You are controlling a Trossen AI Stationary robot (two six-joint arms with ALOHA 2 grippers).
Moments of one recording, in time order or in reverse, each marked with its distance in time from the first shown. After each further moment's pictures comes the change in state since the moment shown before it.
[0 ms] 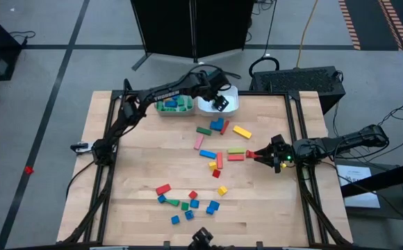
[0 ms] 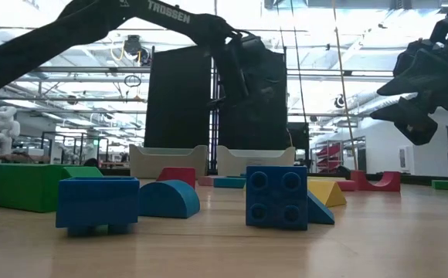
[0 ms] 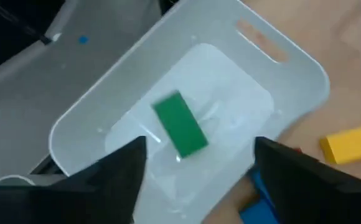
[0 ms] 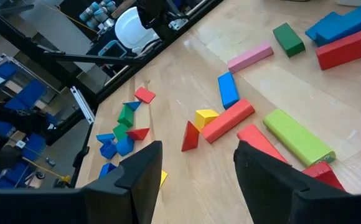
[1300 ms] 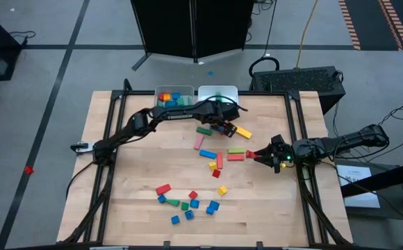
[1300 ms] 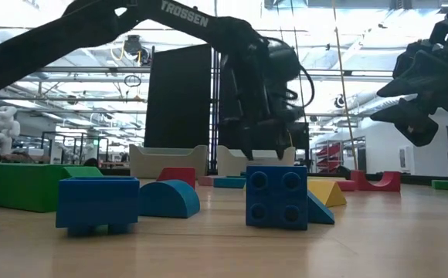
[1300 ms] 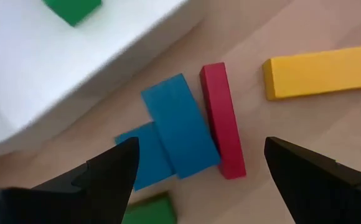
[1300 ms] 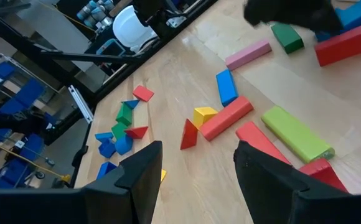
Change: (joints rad) left arm -0.194 0.123 -0.024 -0.026 -0.028 -0.372; right arm 0.000 0.011 0.000 0.001 -0.001 0.013
